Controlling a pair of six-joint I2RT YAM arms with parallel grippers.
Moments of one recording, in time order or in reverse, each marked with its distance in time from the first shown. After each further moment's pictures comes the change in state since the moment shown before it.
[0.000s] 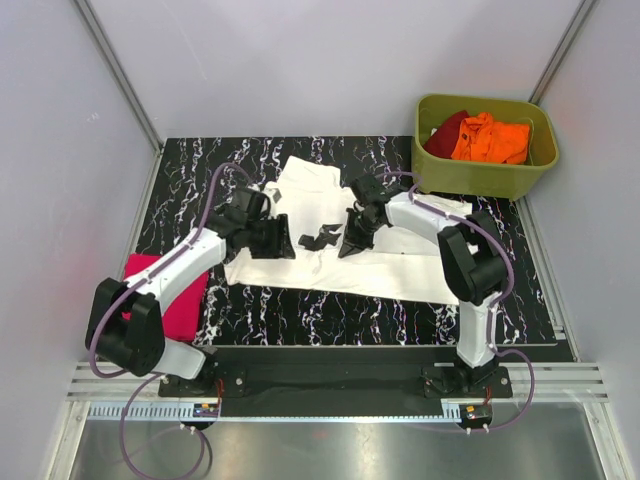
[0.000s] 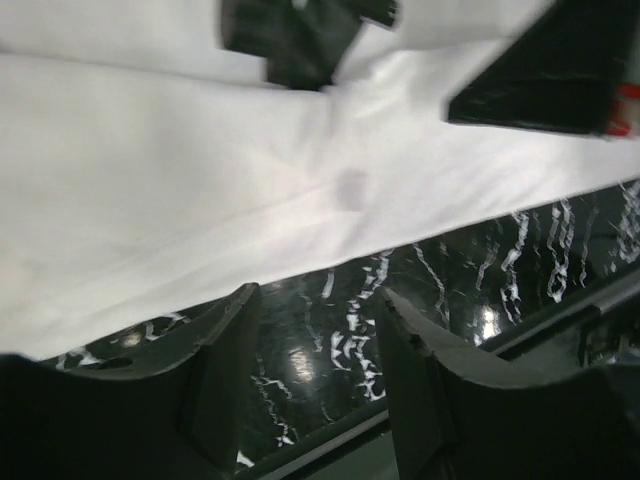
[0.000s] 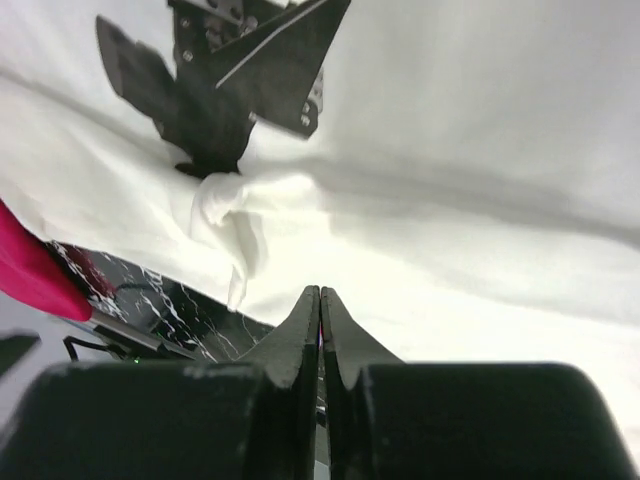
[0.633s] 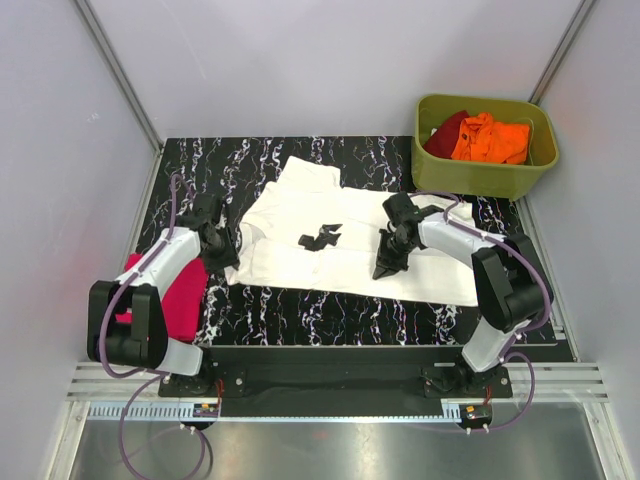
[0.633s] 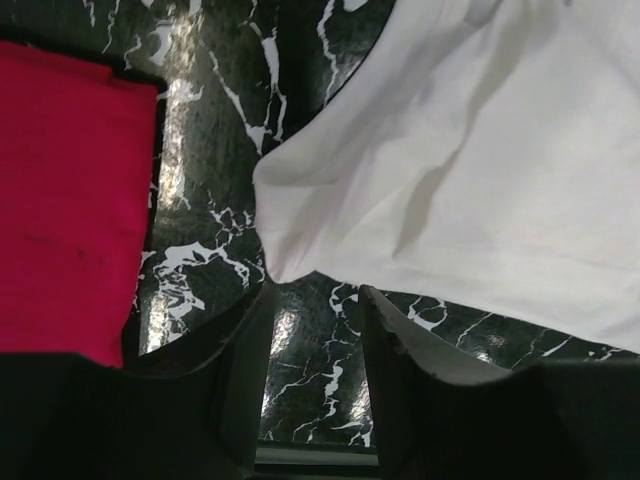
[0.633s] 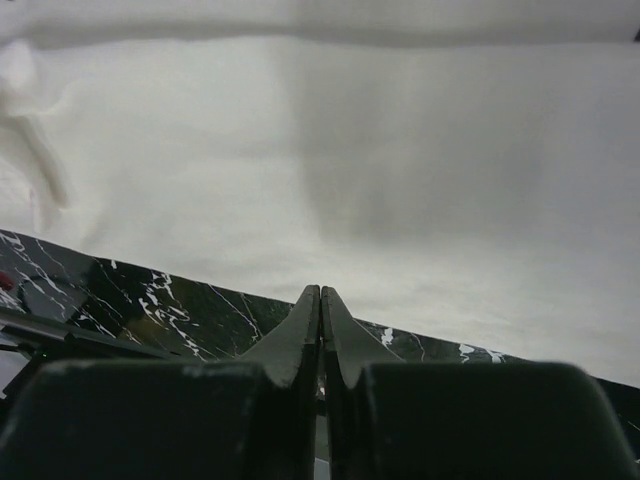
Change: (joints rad) left arm 0.346 0.006 -0.068 -0.205 -0.271 -0.008; right arm -0.099 -0.293 -0.340 -0.044 0.084 -0.105
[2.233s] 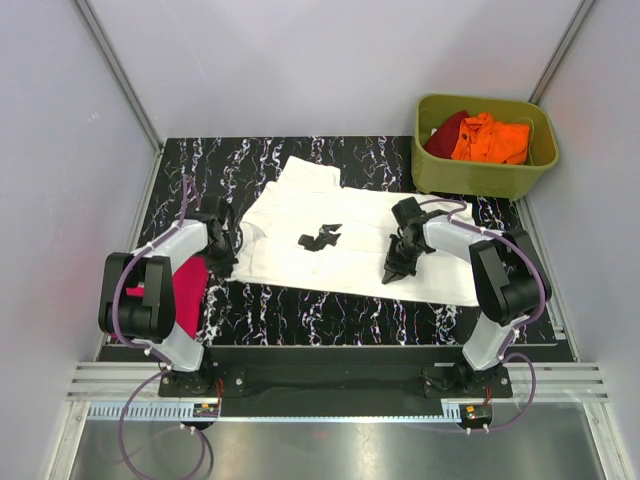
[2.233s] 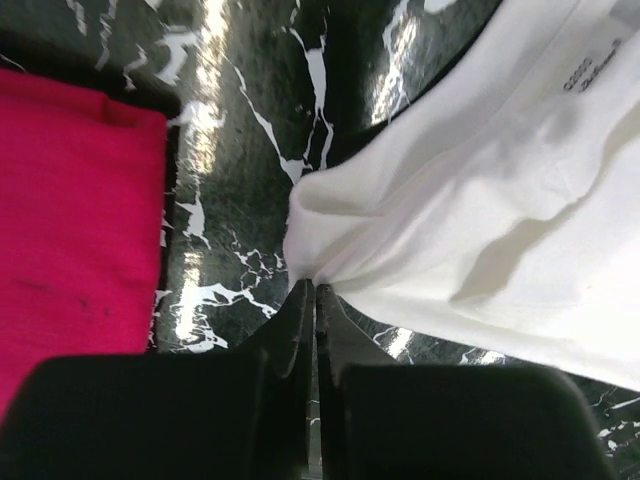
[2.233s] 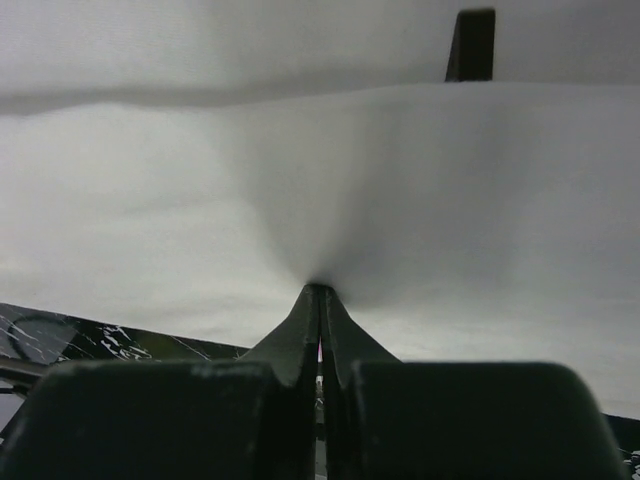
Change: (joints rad) left arm 0.021 0.166 0.001 0.031 -0.043 0.039; right arm -0.069 0.031 -0.079 0.041 0.035 0.008
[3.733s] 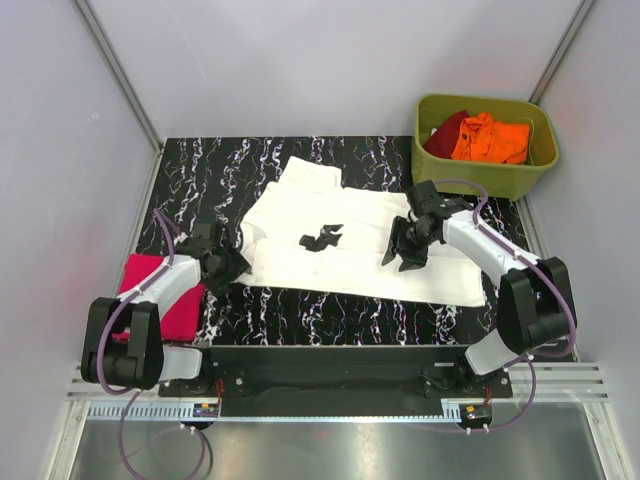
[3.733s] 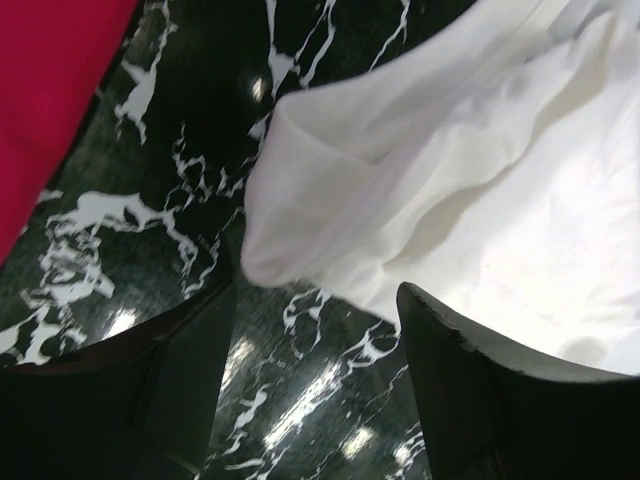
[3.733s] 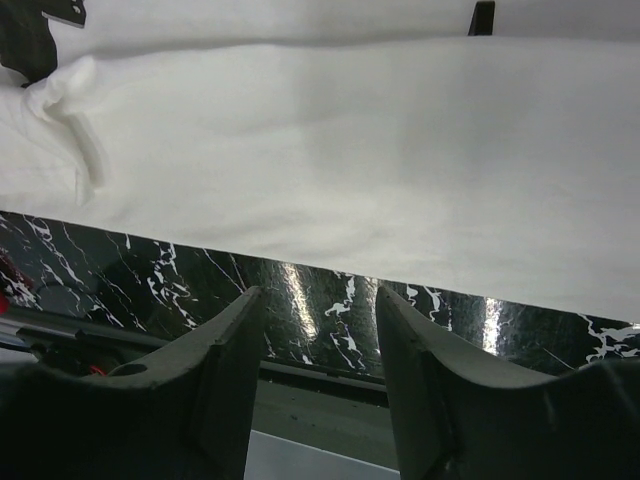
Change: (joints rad) left arm -0.021 -0.297 -0.286 0.191 0.073 -0.437; right arm -0.024 -0.187 0.103 -0.166 -0.001 -0.069
